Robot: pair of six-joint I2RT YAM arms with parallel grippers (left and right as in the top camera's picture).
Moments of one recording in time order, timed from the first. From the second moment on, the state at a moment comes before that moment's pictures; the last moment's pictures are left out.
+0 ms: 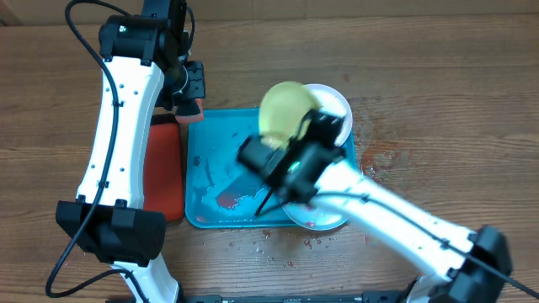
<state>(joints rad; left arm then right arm) -0.14 1.92 2.12 -1.52 -0.02 -0.25 0.90 1.69 1.55 -1.34 0.81 1.26</state>
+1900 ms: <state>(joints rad) -0.22 1.70 1.83 -1.32 0.04 -0.23 -0.34 1.50 1.04 -0.97 -0.29 0.43</state>
